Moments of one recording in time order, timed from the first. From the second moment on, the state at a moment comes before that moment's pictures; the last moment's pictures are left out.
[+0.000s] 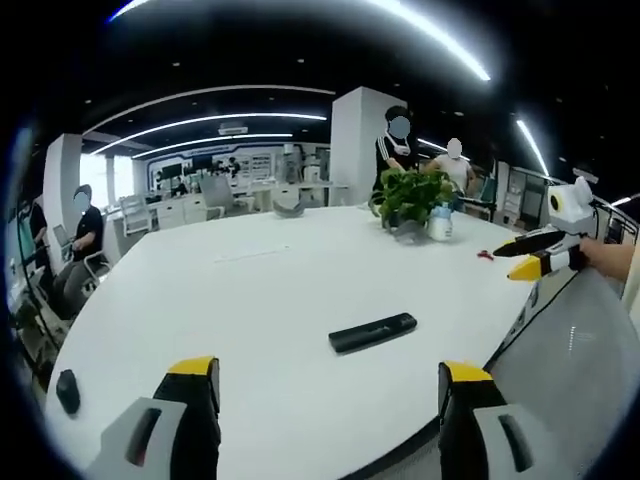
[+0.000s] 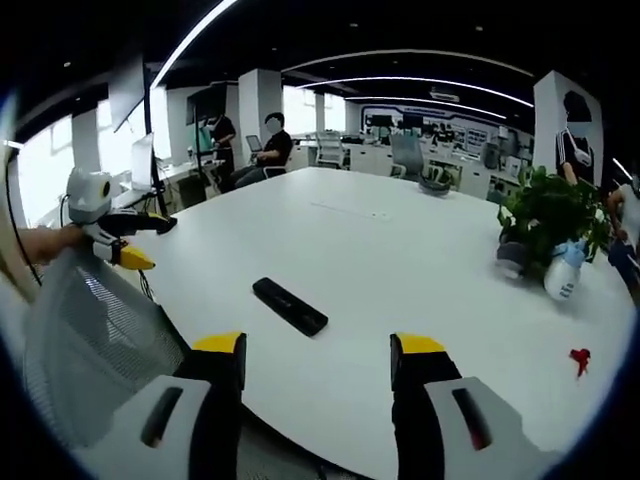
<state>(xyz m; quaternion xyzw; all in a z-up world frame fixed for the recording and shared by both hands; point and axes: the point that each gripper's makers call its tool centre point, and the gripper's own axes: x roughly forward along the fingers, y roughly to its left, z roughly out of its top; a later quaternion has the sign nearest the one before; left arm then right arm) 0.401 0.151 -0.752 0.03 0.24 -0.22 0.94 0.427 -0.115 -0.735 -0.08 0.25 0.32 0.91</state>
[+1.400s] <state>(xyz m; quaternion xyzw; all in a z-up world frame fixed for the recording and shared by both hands) 0.472 0.064 -0.811 0.35 0.32 -0.56 0.68 0.442 -0.143 -0.724 -0.06 0.23 0.24 0.94</state>
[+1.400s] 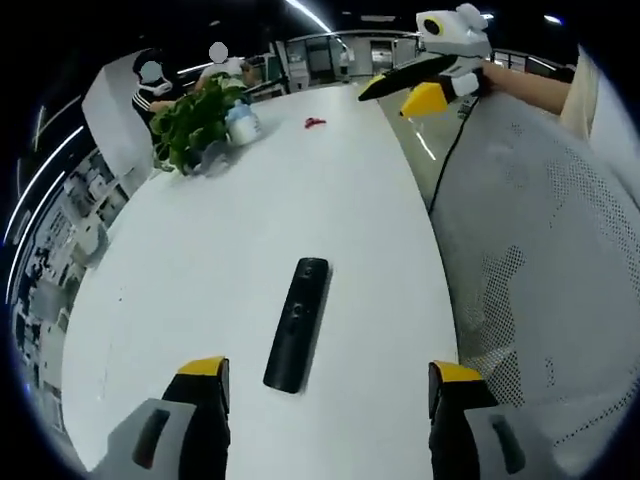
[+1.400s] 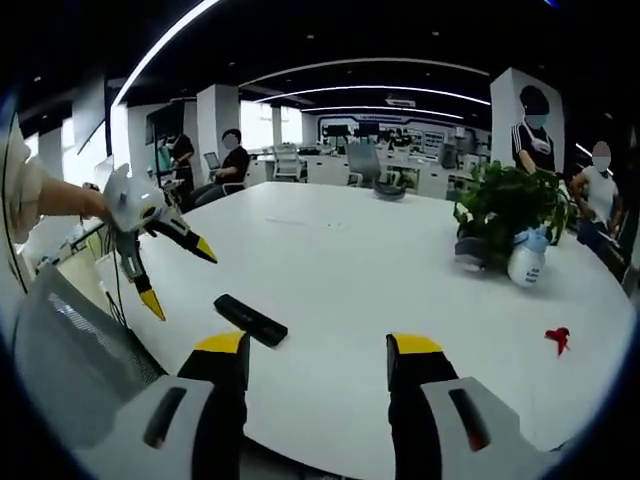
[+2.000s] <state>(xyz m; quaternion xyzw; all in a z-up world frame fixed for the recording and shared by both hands) 0.496 0.063 -0.866 0.37 0.42 -0.55 0.62 0.441 -0.143 -0.723 -0.05 0.22 0.25 0.94</state>
